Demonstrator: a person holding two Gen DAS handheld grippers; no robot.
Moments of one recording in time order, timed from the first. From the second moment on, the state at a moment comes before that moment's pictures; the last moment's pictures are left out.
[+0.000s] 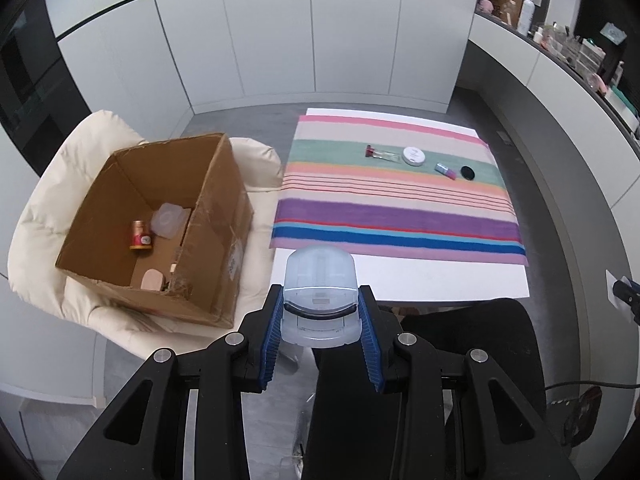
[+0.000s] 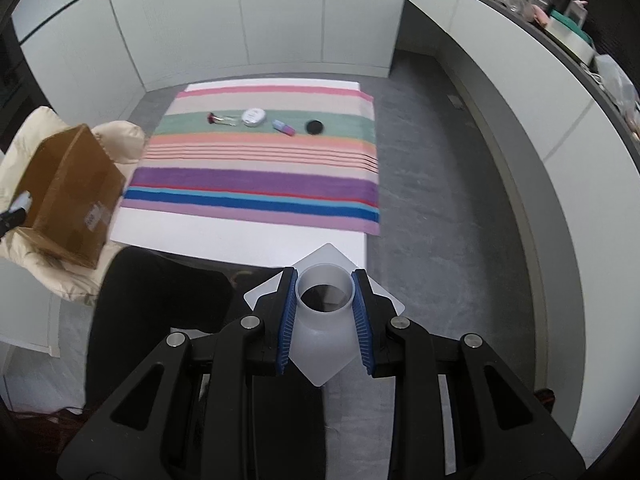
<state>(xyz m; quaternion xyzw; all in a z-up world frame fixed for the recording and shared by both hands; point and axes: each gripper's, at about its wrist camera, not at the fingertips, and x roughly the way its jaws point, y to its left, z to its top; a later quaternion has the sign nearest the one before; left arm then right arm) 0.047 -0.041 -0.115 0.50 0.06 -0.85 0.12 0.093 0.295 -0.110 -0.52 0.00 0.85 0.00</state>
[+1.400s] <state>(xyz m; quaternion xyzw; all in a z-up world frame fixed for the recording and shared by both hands) 0.174 -0.224 -0.143 0.48 0.19 -0.80 0.31 0.067 -0.065 -0.140 -0.50 -0.24 0.77 -0.32</state>
